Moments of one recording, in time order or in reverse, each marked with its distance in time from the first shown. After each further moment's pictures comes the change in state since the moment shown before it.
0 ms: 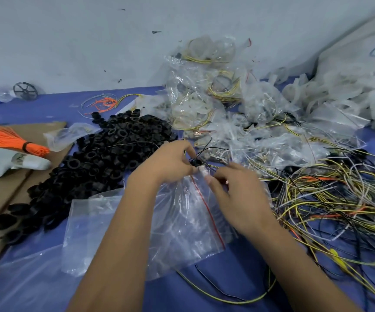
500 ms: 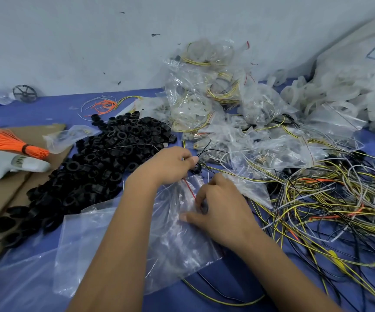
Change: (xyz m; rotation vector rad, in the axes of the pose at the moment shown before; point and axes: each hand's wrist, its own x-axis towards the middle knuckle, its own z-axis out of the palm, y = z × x) left_hand -0.003 0.004 0.000 0.059 -0.034 -0.023; right_hand -0.011 -0.021 0.013 -0.076 -0.283 0.028
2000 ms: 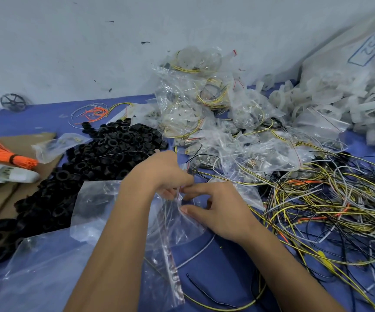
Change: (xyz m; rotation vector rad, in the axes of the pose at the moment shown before) left_hand -0.010 0.029 -0.007 -0.026 -0.085 -0.245; right_hand 0.012 0.034 0.002 0.386 0.064 -0.177
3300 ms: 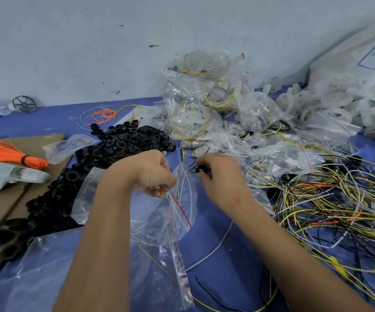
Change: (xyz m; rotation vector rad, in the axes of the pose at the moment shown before) left_hand -0.019 -0.027 -0.035 -0.161 -0.033 -0.021; right_hand 0.061 -0.007 -0.004 -0.331 0.213 0.030
